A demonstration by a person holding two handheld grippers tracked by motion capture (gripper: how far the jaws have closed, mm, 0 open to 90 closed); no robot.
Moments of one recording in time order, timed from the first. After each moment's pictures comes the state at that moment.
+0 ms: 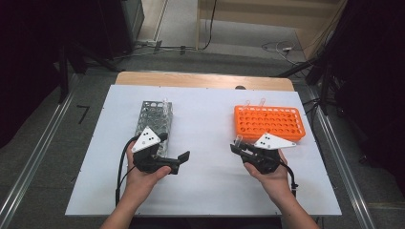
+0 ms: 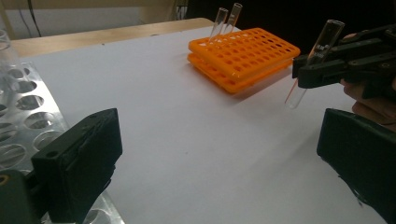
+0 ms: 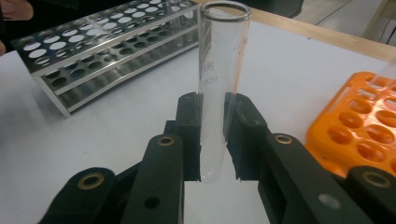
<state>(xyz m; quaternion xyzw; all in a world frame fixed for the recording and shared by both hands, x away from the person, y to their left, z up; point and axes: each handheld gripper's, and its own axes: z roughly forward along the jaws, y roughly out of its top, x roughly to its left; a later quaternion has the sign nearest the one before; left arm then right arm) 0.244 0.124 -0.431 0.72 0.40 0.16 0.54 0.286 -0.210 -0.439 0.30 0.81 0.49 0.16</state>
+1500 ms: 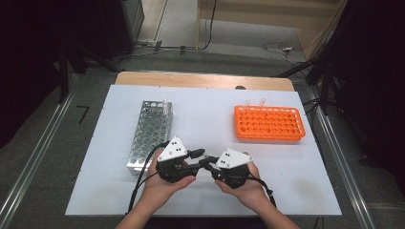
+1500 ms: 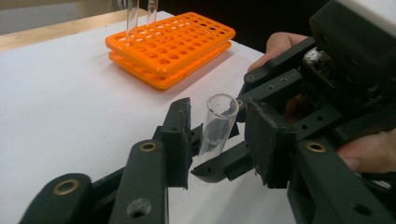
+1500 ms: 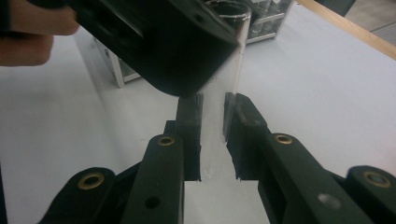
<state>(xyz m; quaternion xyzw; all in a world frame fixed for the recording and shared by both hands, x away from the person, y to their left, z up) 0.237 0.071 -0.436 0.77 0.31 0.12 0.55 0.253 -0.133 -0.453 0.19 0.86 0.43 0.18</state>
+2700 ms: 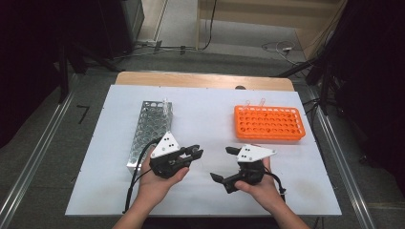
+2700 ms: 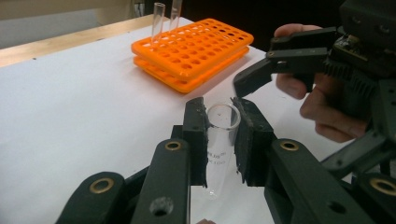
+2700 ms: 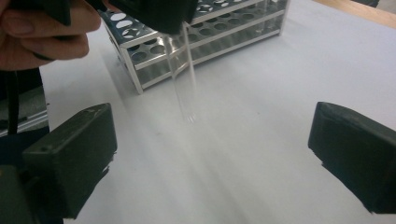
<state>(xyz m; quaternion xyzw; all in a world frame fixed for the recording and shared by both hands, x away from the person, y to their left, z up) 0.242 0.090 -0.429 0.76 0.33 0.14 0.55 0.264 -0.178 -0.447 0.22 0.84 0.48 0.10</state>
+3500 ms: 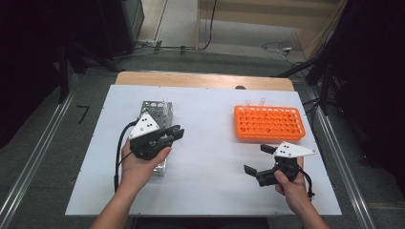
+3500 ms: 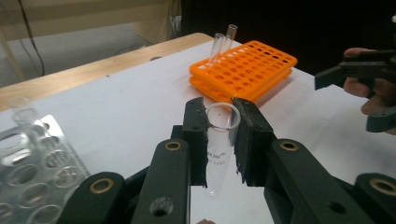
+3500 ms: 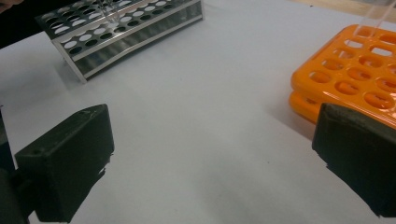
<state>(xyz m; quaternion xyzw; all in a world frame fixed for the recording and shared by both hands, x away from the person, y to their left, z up) 0.266 0.136 -0.398 0.73 0.36 0.20 0.54 0.275 -0.264 -0.450 0.30 0.81 0.48 0.12</state>
